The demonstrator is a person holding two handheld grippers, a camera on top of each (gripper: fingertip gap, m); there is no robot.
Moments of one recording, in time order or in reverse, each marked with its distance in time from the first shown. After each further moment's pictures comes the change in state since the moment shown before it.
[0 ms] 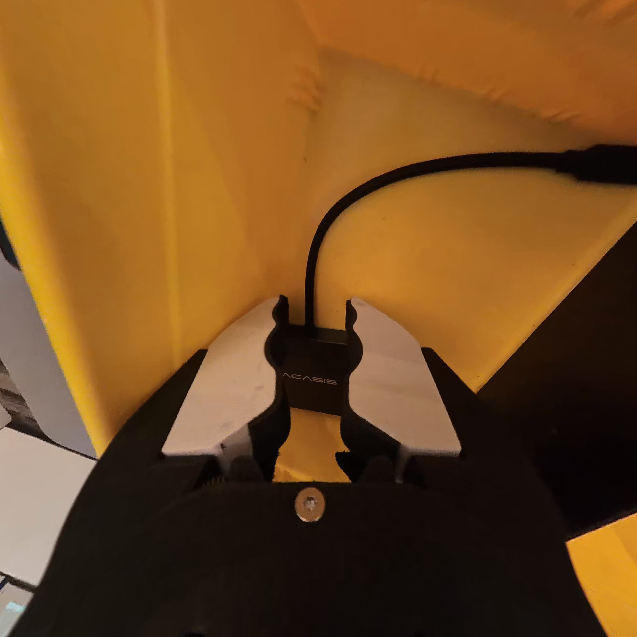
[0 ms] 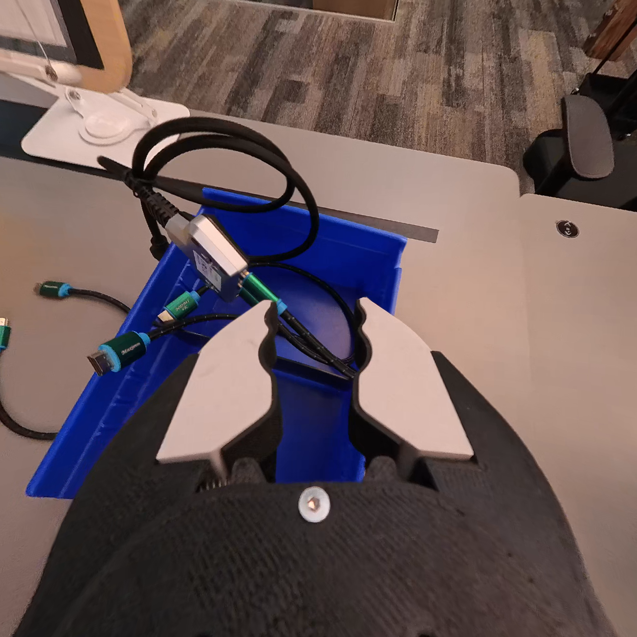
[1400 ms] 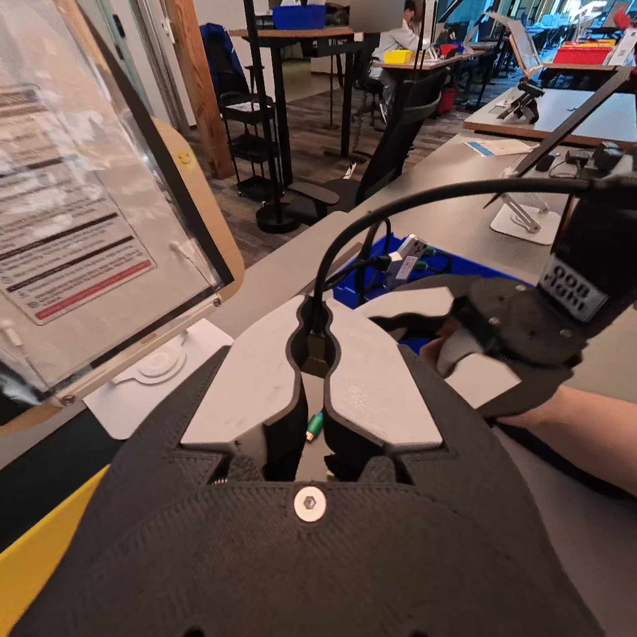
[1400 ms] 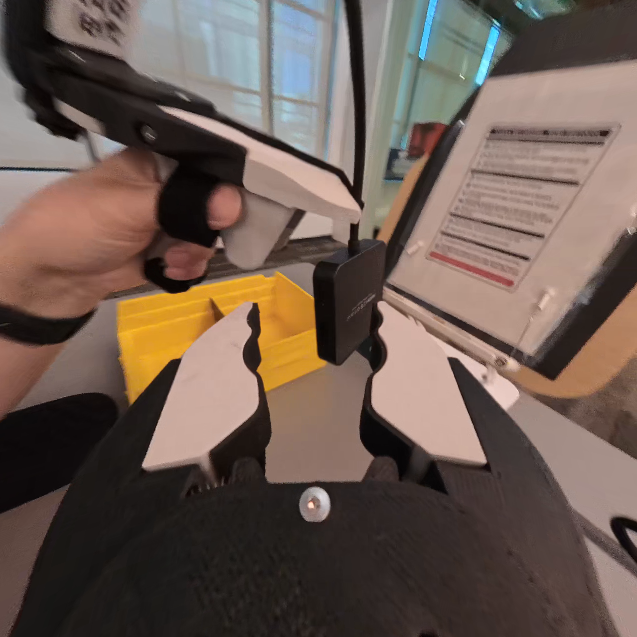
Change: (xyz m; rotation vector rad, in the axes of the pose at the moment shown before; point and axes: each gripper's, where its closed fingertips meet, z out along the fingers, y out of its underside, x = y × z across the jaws) left arm 0.109 -0.237 -0.327 1.233 -0.087 -0.462; right arm -0.366 -0.100 -0.018 0.653 -0.675 -0.271
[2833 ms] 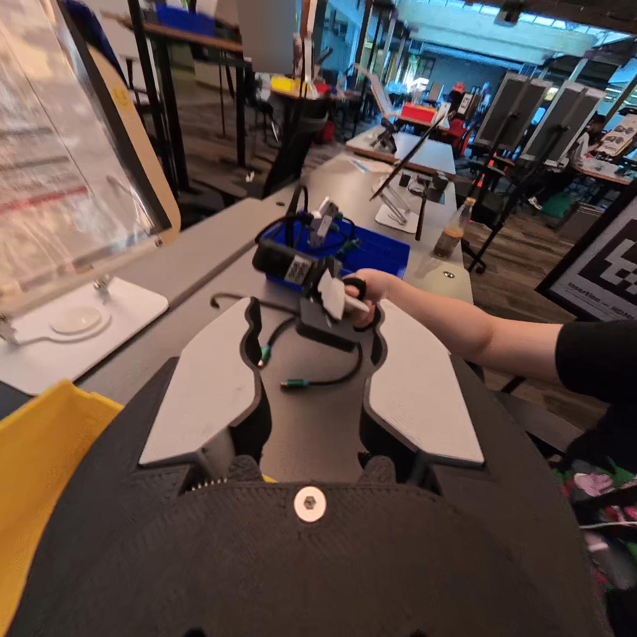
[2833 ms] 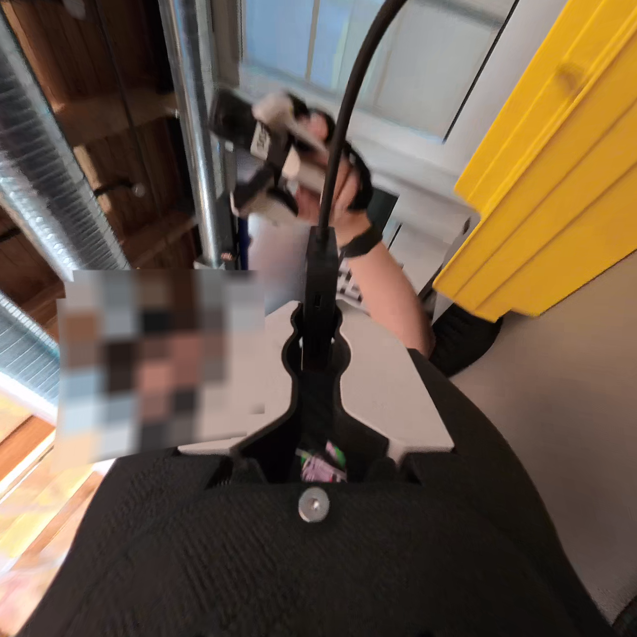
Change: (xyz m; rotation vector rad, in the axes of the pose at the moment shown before) left arm -0.015 0.058 -0.122 0.059 0.336 -0.118; right arm -0.066 0.074 -0.005 -0.351 -1.081 1.360
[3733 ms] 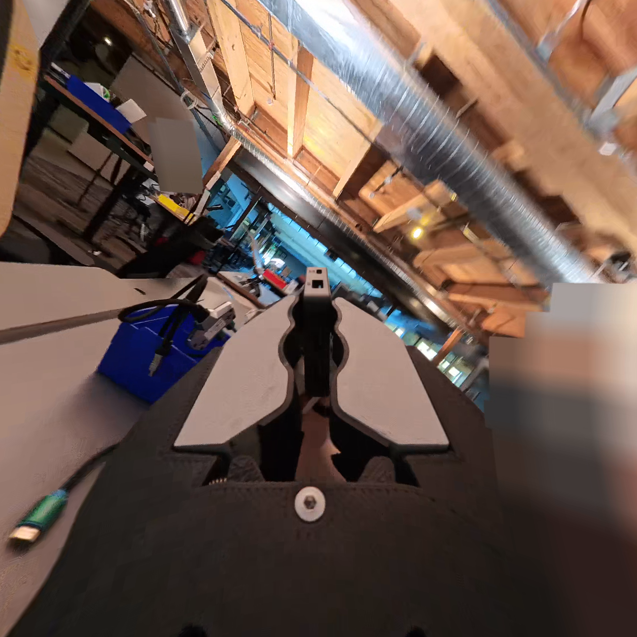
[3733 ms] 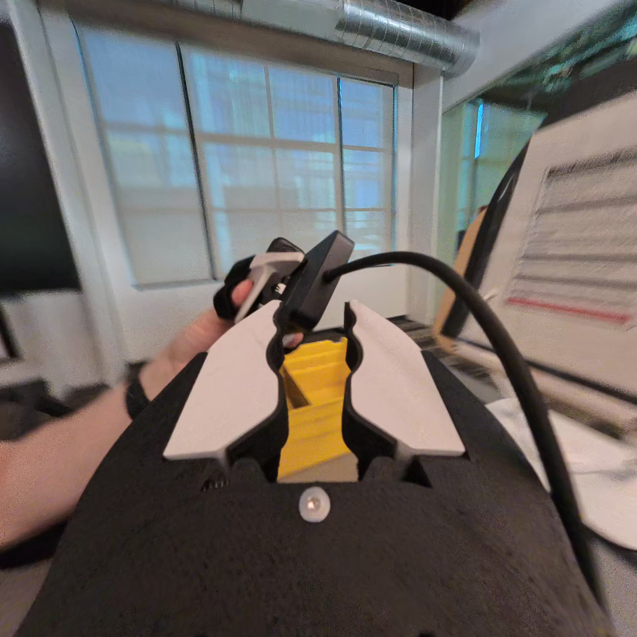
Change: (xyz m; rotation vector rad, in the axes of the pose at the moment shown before) left arm -0.008 -0.023 0.075 0.457 0.367 -0.534; right arm -0.084 -0.045 -0.005 0.497 0.637 -1.377
